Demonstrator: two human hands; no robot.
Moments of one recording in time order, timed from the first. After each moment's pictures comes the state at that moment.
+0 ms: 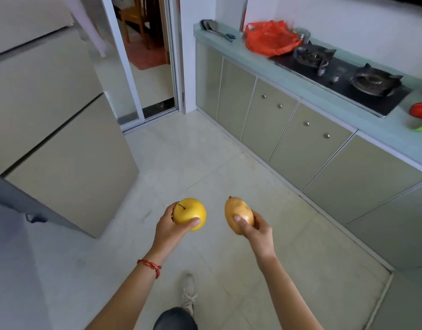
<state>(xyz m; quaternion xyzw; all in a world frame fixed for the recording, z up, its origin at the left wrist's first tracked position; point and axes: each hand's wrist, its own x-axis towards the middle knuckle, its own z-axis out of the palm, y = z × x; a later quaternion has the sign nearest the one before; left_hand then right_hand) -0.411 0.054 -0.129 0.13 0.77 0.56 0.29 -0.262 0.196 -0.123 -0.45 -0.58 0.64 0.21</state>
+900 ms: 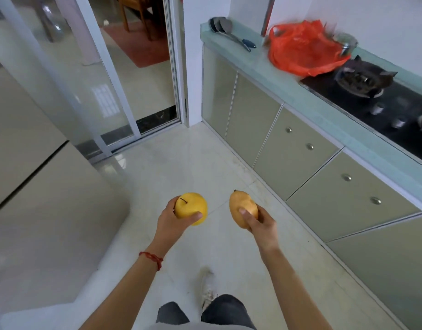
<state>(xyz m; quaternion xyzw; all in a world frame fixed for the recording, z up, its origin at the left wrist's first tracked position) -0.737 0.341 -0.141 0.11 0.81 0.50 0.28 -0.591 0.491 -0.132 -0.47 -0.57 0.64 0.18</state>
